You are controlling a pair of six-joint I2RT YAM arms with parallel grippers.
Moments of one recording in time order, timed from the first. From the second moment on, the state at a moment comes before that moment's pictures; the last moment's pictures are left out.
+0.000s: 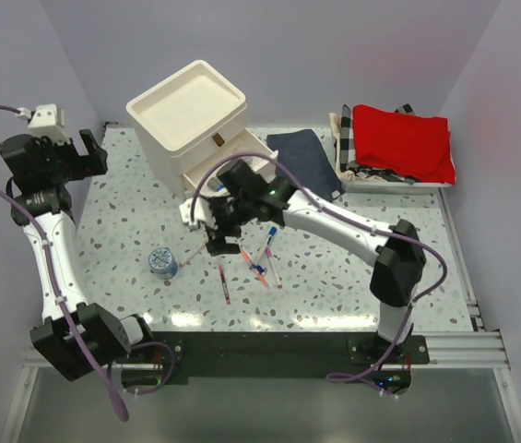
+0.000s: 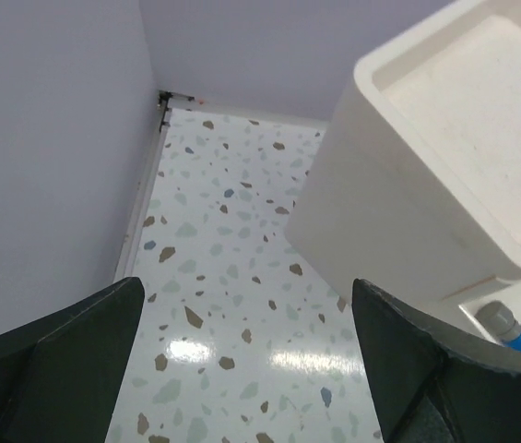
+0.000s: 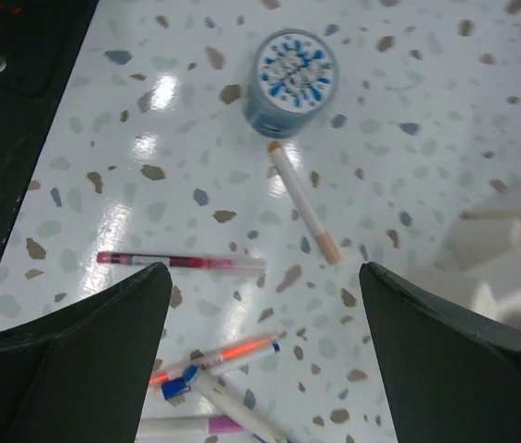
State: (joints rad) left arm 0.48 1.21 1.24 -0.37 0.41 0.04; right arm 0.96 1.87 1.72 -0.67 -0.56 -0.78
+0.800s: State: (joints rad) left arm 0.61 1.20 1.36 -0.32 0.55 -0.13; right arm 1.18 2.29 2.07 -0.53 -0.29 -0.69
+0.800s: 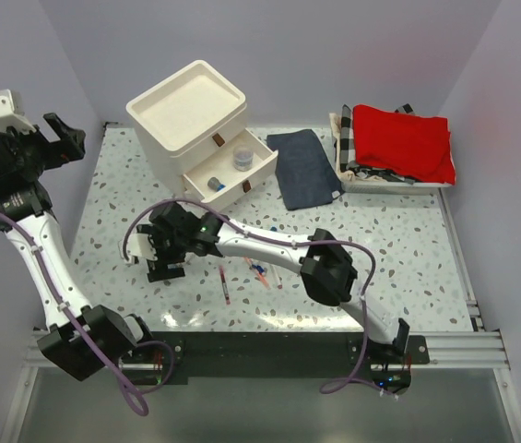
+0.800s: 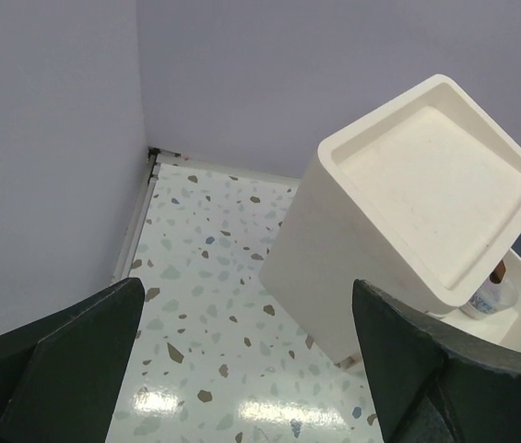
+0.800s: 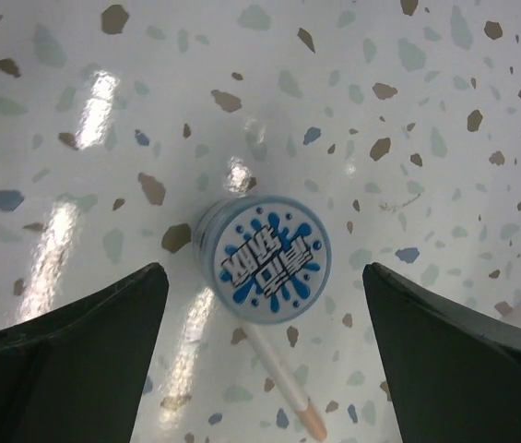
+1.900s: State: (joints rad) left arm 0.61 1.29 1.49 -0.43 0.62 -0.03; right arm 1.08 2.37 2.10 -0.50 -0.46 -0.34
